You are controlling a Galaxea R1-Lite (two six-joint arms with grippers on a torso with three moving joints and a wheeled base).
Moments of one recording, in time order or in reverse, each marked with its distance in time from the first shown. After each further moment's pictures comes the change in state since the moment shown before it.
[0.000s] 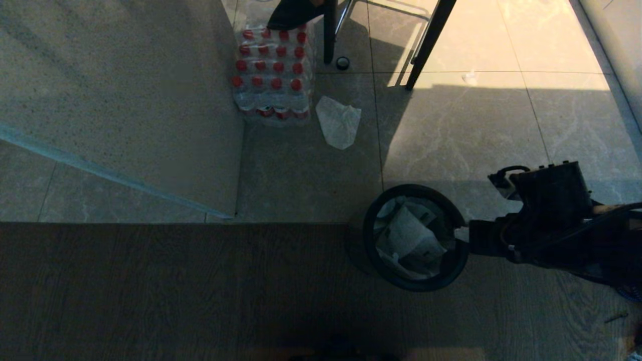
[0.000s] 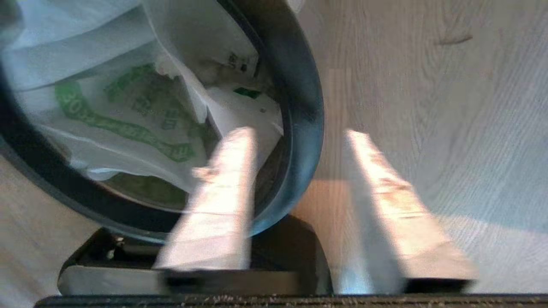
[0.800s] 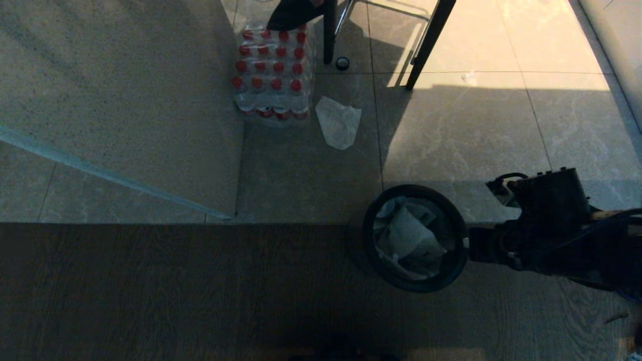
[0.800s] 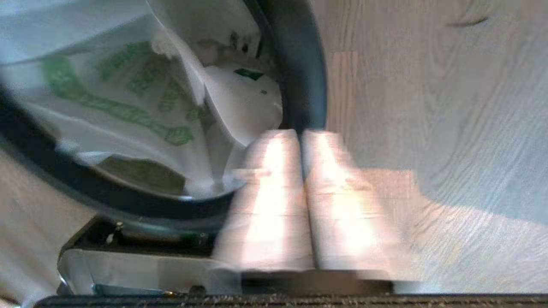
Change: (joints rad) left arm 0.000 0.000 0.000 0.000 0.000 0.000; right arm 0.000 0.002 0.027 0.000 0.037 0.002
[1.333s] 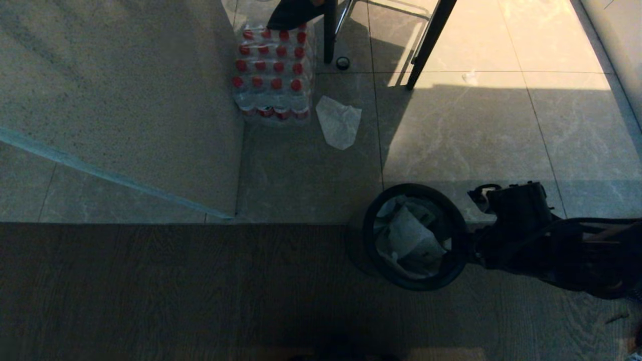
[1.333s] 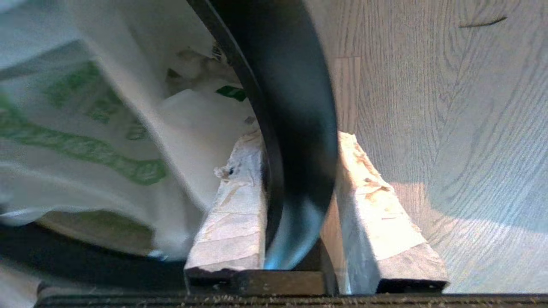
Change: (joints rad) left arm 0.000 0.000 0.000 0.000 -0.001 0.000; right arm -0.014 0.164 0.017 -0.183 0.004 -0.001
